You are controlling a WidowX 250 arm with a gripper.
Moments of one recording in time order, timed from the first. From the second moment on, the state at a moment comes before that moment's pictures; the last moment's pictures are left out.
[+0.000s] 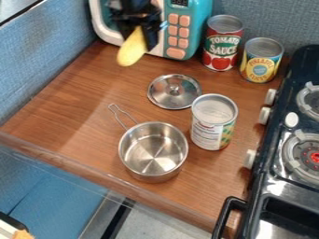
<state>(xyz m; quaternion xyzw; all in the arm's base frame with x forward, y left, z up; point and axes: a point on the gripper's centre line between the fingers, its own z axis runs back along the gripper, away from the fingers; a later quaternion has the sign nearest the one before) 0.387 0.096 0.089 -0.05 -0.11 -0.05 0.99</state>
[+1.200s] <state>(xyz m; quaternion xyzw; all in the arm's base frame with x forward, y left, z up) 0.389 0.155 0.008 0.00 -0.09 -0.07 0.99</state>
